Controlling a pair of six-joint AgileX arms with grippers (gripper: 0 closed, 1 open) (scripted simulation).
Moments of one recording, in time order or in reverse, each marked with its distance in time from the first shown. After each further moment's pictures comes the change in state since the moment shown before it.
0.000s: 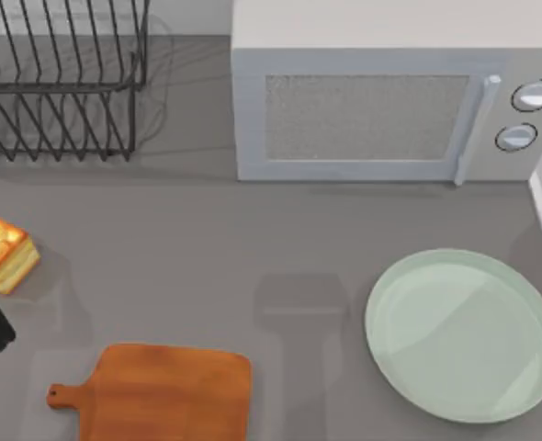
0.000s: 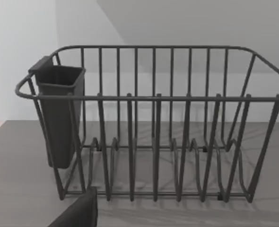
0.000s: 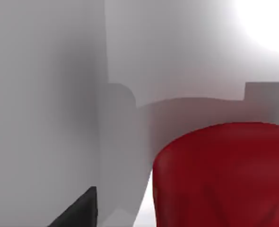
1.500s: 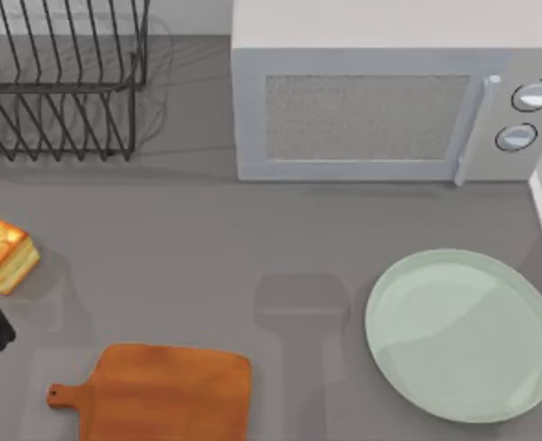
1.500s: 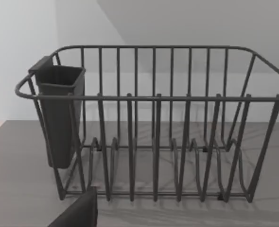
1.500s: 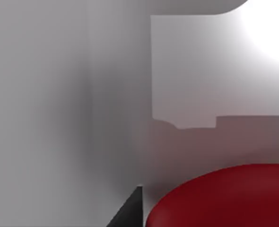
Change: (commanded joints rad) left arm 0.000 0.000 0.000 0.000 0.000 0.000; right arm -0.001 0.094 -0.063 0.144 0.001 0.001
